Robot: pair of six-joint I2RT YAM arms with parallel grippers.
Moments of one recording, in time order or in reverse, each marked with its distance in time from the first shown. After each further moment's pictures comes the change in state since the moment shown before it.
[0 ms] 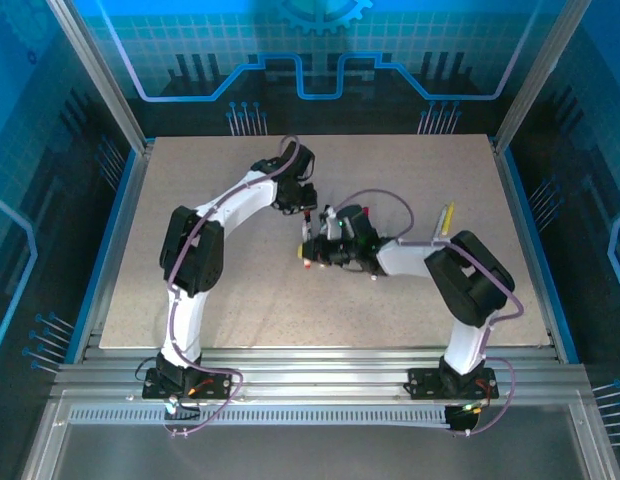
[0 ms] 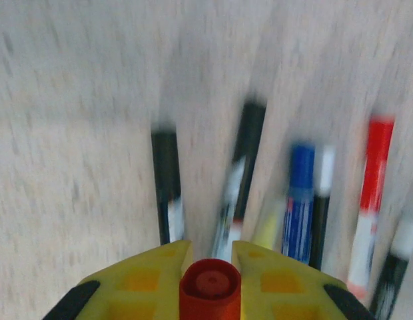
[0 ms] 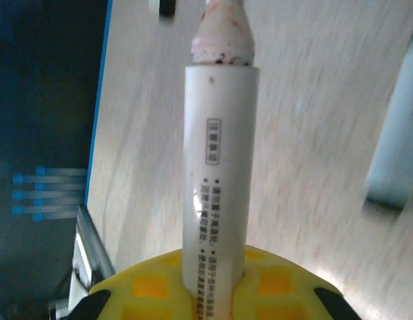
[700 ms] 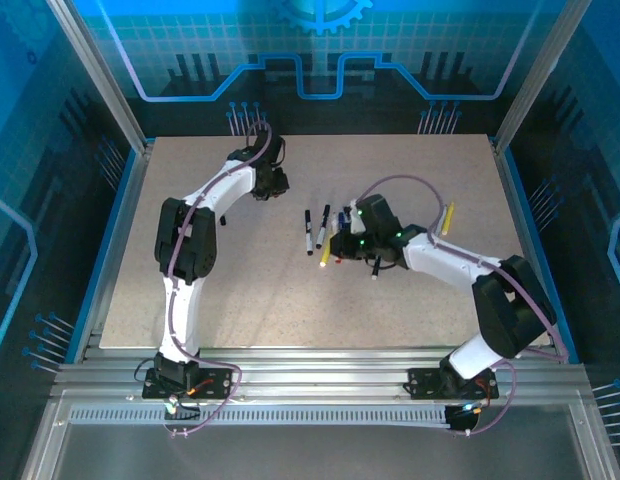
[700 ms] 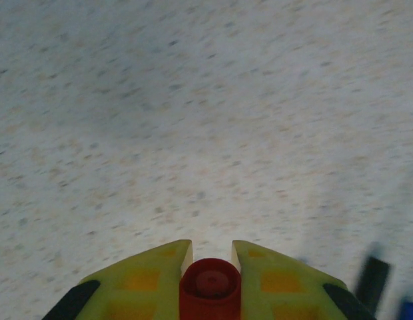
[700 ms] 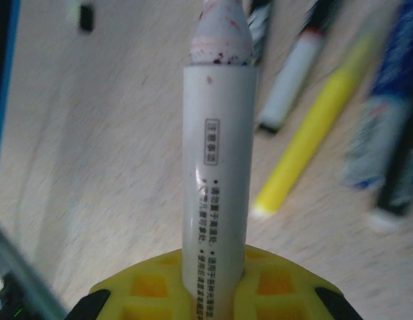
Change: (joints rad) left arm 0.154 0.044 0.007 0.008 -0.129 0.018; right arm -0.126 -0.225 0.094 -0.519 0.257 -0.251
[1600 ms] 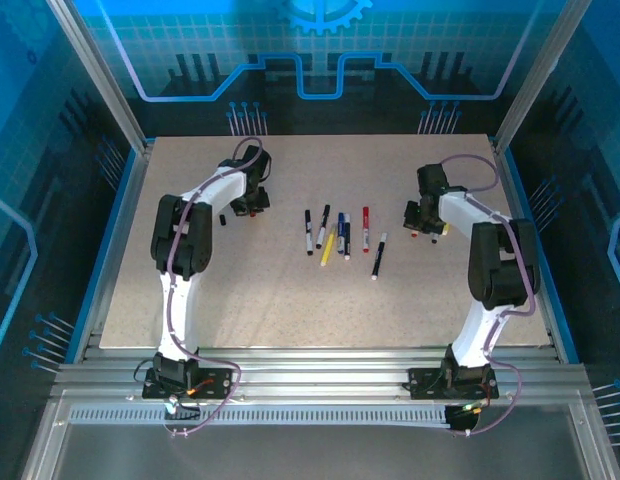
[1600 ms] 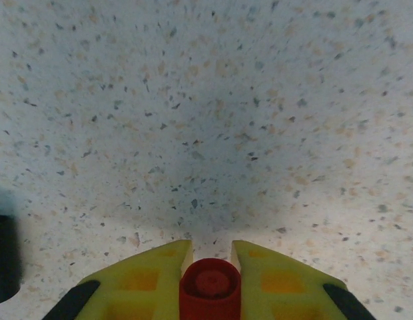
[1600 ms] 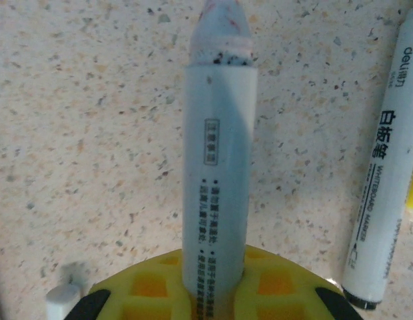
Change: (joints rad) left arm 0.069 0.040 -0.090 -0.082 -0.118 0.074; right arm -0.455 0.293 0.270 -0.320 0.348 -0.181
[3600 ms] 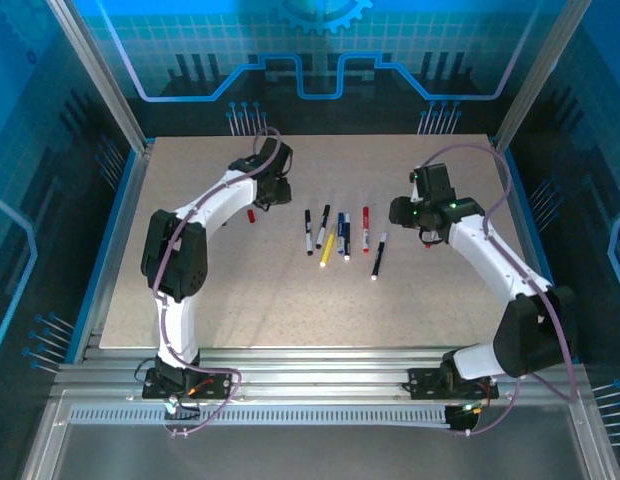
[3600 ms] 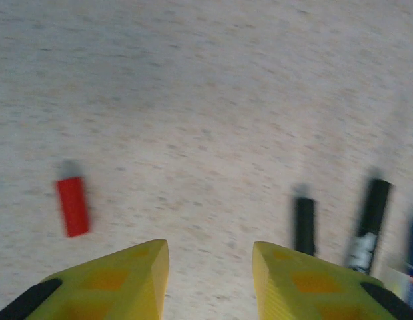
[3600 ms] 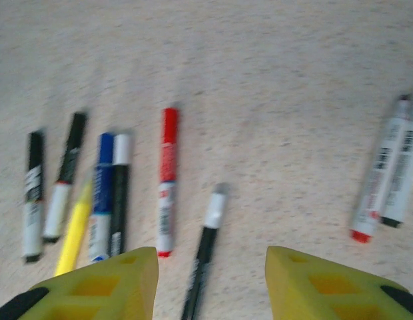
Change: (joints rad) left arm -0.180 -0.219 -0.082 0.113 0.031 -0.001; right arm 0.182 -0.454 -0.118 -0.034 -0.047 -0.023
